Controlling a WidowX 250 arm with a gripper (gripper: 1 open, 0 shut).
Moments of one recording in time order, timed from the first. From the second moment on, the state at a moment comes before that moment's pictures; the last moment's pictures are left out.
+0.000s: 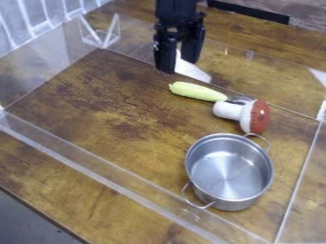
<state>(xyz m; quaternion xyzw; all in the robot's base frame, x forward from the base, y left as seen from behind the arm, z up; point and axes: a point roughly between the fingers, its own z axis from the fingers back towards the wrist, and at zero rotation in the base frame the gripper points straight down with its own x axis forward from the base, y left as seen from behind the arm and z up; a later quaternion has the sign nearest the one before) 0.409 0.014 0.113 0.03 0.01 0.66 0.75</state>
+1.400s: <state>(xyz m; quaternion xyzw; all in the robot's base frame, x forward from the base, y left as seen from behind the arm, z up) 0.315 -0.007 0.103 -0.01 0.05 0.49 0.87</state>
